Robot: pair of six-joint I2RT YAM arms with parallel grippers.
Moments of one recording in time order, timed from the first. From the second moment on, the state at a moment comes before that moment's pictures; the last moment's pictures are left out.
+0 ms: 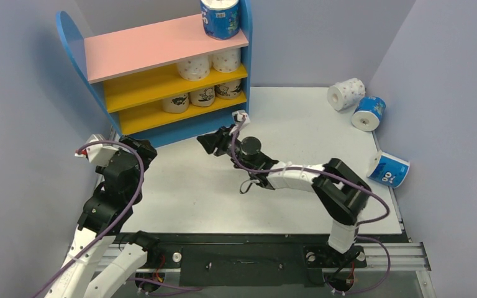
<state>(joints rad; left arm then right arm) -0.42 0.62 0.92 -0.65 -0.75 -0.91 0.88 1.88 1.11 0.86 0.03 0.67</state>
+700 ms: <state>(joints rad) -0.42 0.65 0.78 -0.54 -0.59 -0.77 0.96 0.95 0.51 0.18 0.60 0.43</state>
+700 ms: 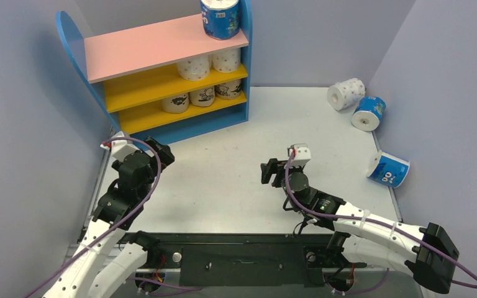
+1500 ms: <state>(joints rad) -0.58 0.75 0.62 -0.40 -0.32 -0.84 0.19 0.98 0.63 -0.23 0.62 0.85</state>
